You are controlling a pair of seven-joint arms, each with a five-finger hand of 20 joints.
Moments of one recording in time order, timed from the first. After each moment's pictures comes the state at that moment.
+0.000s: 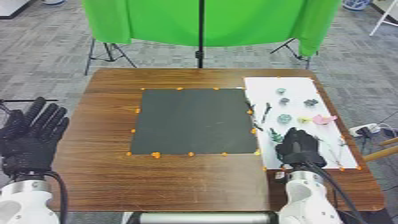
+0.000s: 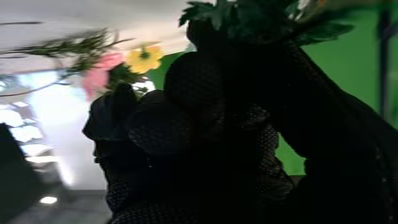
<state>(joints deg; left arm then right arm) 131.9 -58.3 -103.5 -127.5 14.9 20.5 25.4 -113.7 -64.7 75.5 -118.0 -151.9 9.7 40.0</state>
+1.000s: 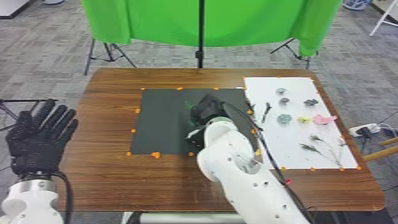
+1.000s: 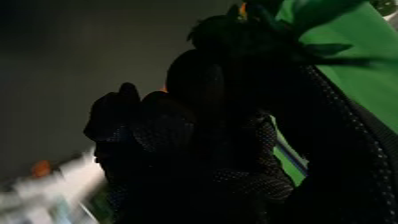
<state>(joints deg) 130.9 -55.9 -100.8 -126.9 11.5 20.1 25.7 -77.5 -84.4 52.0 -100.2 -121.1 4.4 51.1</state>
